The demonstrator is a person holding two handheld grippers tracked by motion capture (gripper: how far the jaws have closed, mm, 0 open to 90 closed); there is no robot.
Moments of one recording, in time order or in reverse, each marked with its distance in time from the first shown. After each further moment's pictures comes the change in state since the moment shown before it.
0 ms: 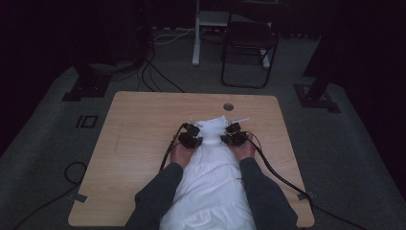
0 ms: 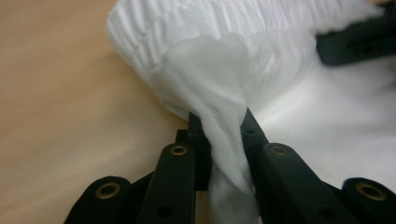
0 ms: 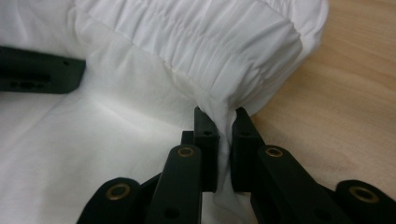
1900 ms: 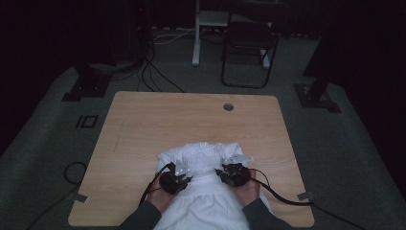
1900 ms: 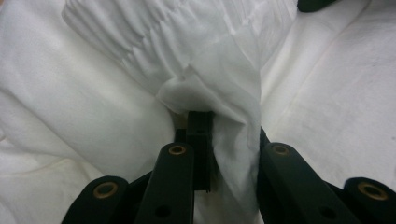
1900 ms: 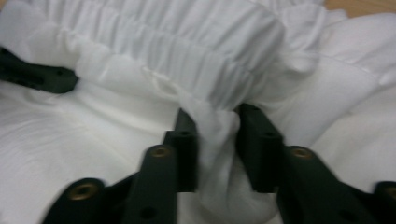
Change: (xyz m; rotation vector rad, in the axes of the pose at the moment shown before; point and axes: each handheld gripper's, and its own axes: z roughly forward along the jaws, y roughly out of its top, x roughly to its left) left arm -0.039 -0.130 -0.091 0.006 -0.136 0.212; right arm 0.084 -0.103 -0.071 -0.087 0.062 -0.140
